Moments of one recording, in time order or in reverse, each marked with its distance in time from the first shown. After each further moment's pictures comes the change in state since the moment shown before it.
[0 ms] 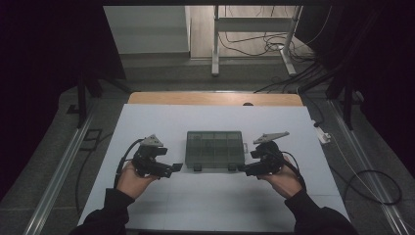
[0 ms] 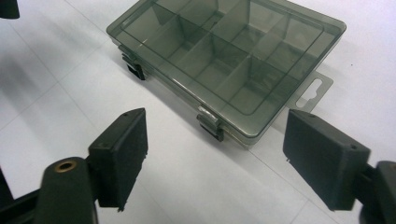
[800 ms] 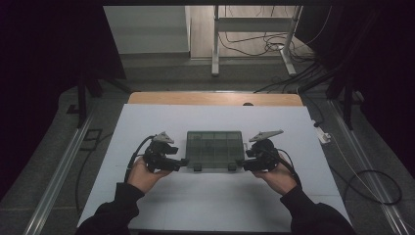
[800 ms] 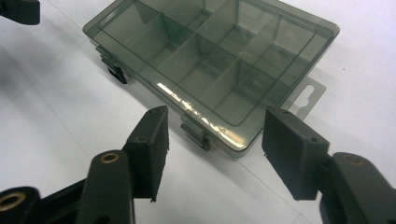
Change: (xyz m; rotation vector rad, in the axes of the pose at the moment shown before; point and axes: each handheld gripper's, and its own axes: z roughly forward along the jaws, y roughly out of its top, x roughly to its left) left arm 0.001 0.015 0.029 0.039 0.005 0.013; right arm -0.004 0.005 0.017 0.016 -0.045 -0.011
